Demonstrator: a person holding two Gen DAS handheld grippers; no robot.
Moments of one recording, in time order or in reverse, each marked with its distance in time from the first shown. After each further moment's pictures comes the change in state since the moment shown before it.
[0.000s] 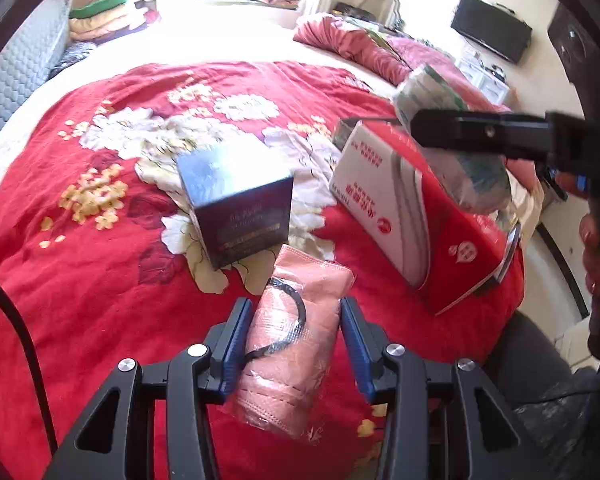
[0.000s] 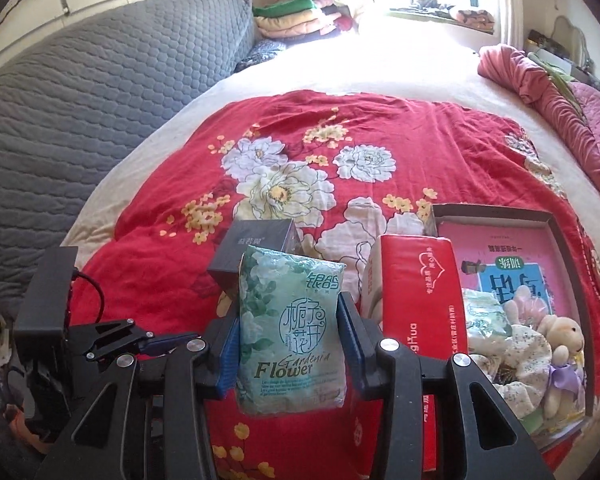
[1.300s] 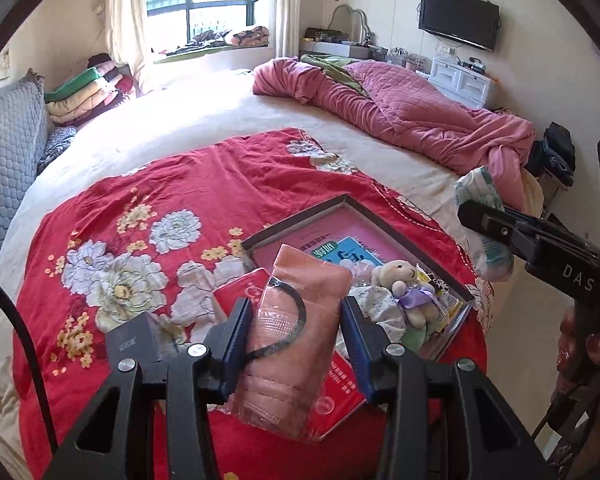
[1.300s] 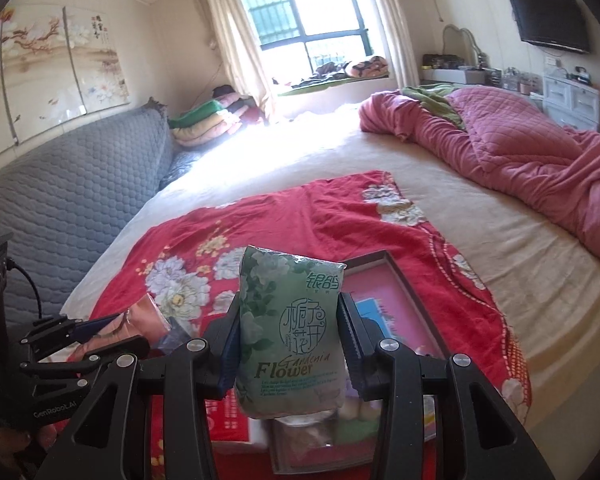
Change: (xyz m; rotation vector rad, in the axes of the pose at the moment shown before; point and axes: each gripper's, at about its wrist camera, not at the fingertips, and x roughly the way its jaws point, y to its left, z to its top) left arm -0.007 -0.179 0.131 0.170 -0.083 0.074; right arm -0.156 -0.171 -0.039 0.277 -0.313 -0.216
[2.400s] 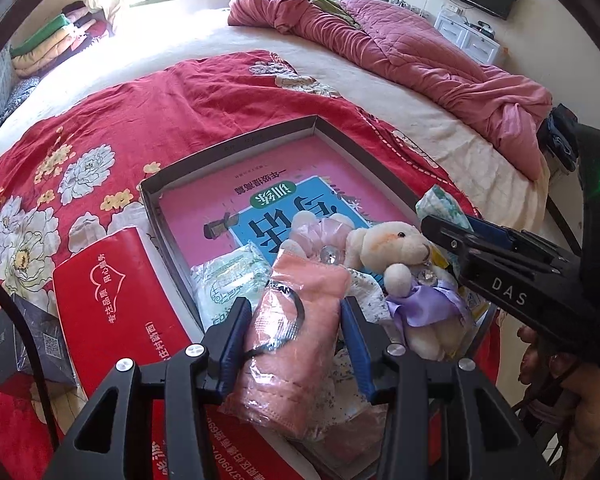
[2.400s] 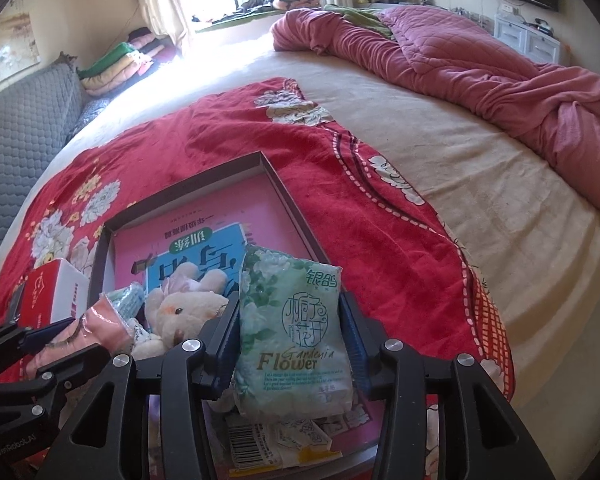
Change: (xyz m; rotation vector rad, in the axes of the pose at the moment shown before) left arm 0.138 -0.043 -0.011 -0.050 0.194 -0.078; right arm 0.132 -0.095 -0.052 0.058 0.250 -0.216
